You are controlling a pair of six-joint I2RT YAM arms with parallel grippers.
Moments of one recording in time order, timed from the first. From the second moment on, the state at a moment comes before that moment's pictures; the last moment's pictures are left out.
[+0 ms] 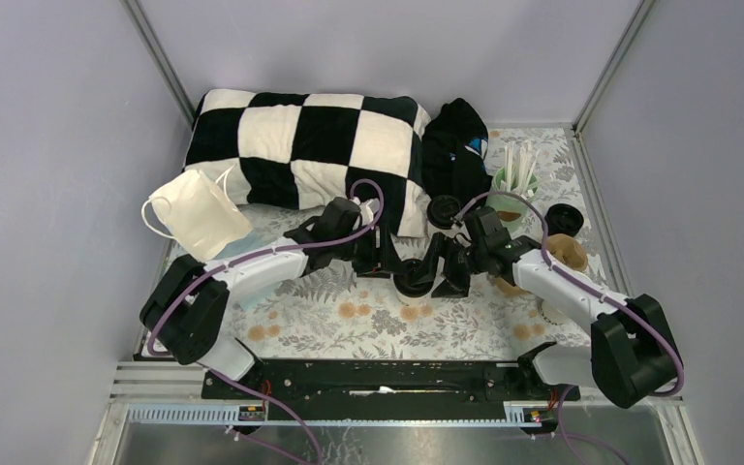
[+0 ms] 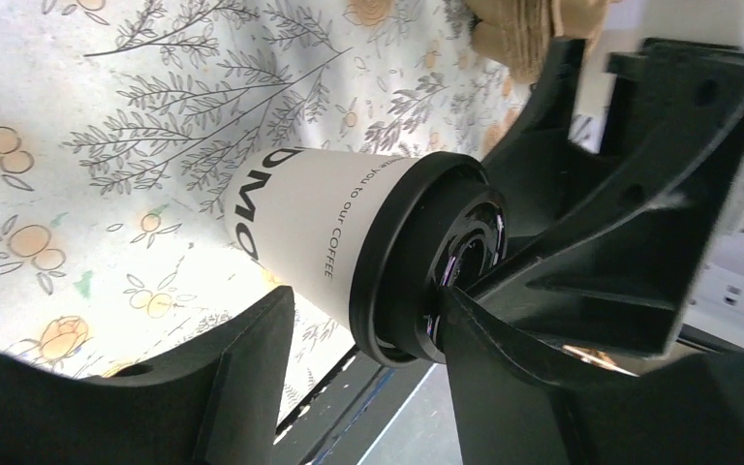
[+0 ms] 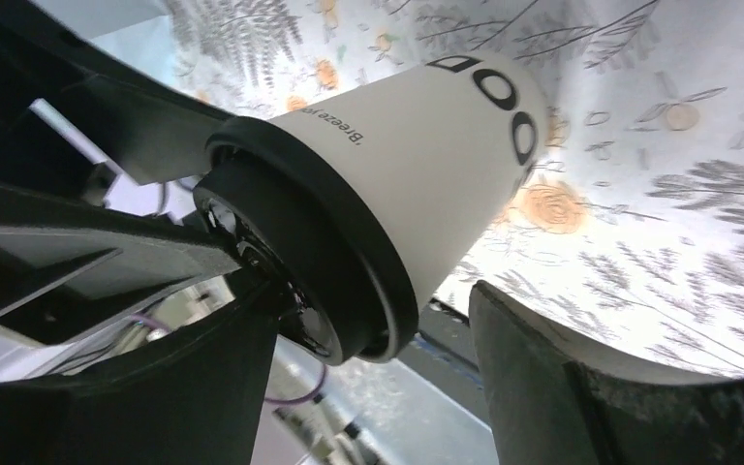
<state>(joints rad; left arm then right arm) -0.69 1.51 0.83 -0.03 0.53 -0.84 0.46 1.29 0.69 -0.39 -0.60 0.89</state>
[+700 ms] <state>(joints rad) -0.70 1.22 1.19 -0.58 0.37 -0.72 0.70 1.39 1.36 -0.97 -0.12 0.44</state>
